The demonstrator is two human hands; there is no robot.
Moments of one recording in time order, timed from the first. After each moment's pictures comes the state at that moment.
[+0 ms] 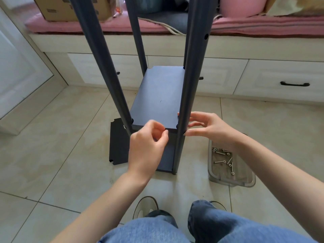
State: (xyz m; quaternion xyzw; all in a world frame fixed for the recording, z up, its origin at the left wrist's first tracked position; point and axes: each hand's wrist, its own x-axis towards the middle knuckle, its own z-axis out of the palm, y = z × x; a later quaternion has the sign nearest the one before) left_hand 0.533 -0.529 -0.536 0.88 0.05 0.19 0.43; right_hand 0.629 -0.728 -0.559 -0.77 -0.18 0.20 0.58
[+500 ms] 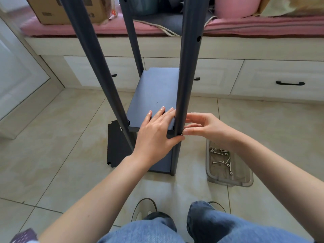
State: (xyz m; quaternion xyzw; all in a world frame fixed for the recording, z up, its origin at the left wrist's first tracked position) left_hand 0.575 -0.533 -0.547 0.96 -0.14 0.12 0.22; right_hand 0.630 -0.731 -0.555 -0.73 -0.21 0.22 0.61
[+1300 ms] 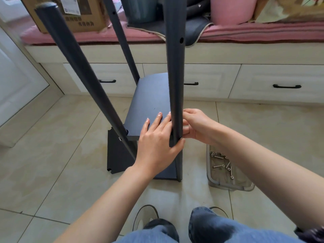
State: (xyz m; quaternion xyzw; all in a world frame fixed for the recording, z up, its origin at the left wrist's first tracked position) left_hand 0.565 -0.539 -0.542 0.96 -0.12 0.14 0.21; right_hand 0.644 -0.683 -0.528 -0.66 0.01 0.26 0.70
